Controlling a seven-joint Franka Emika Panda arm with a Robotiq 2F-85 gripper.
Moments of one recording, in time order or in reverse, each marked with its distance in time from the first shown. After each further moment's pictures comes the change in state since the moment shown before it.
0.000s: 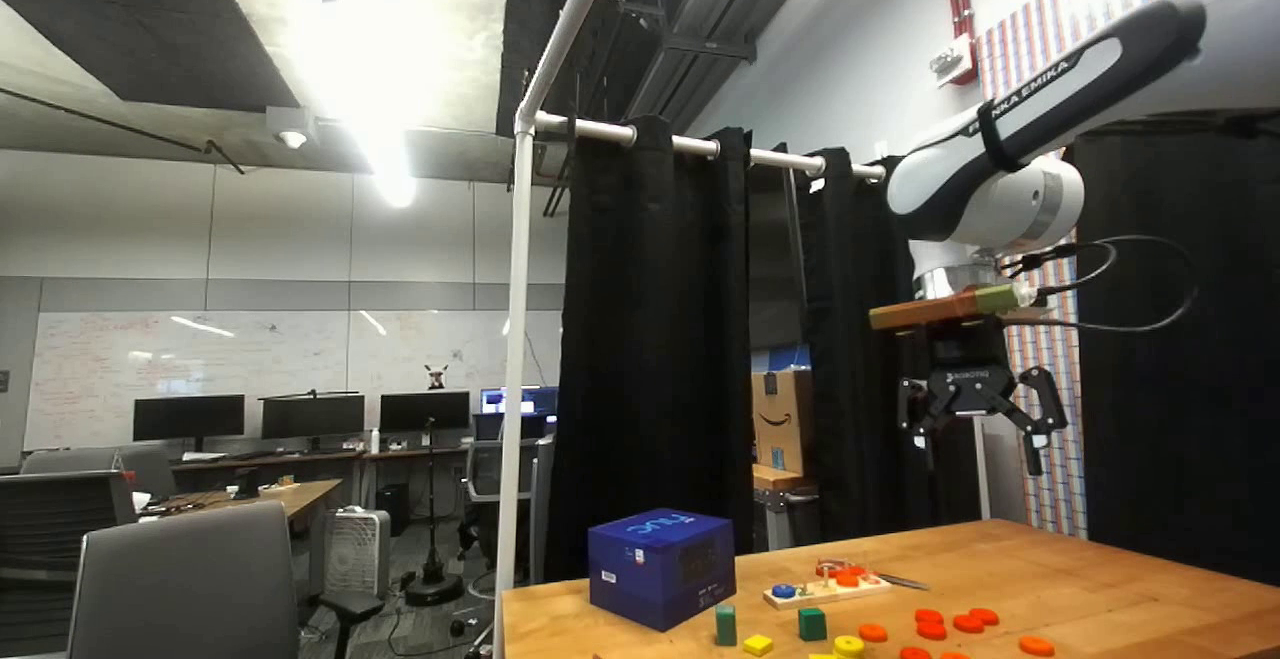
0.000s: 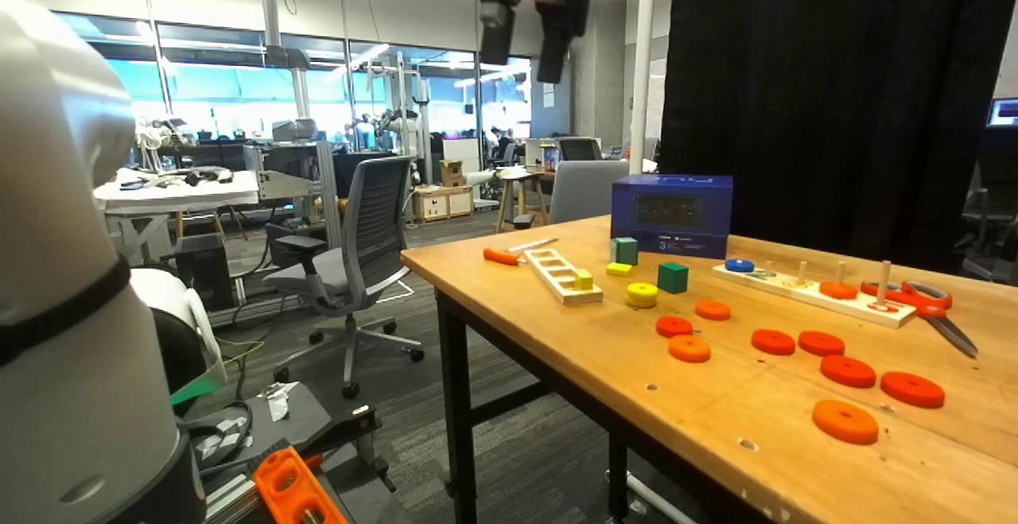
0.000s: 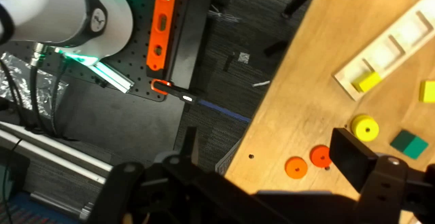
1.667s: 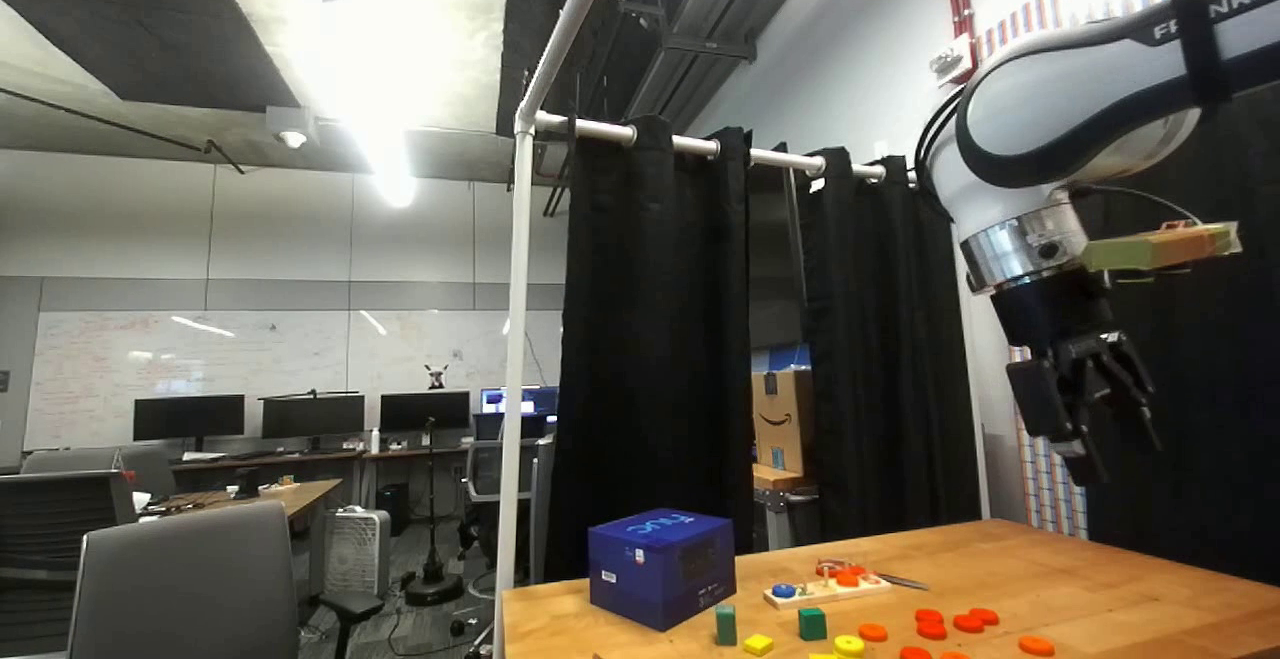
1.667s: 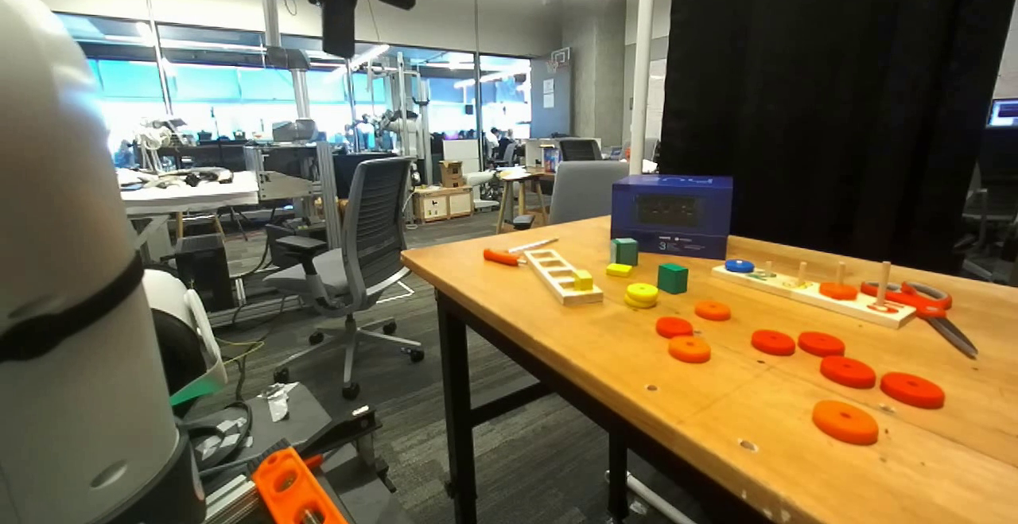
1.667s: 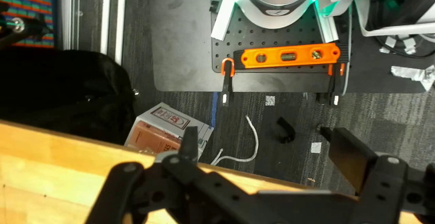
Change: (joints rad) arm 0.186 -0.402 0.089 -0.158 -0.218 -0.264 -1.041
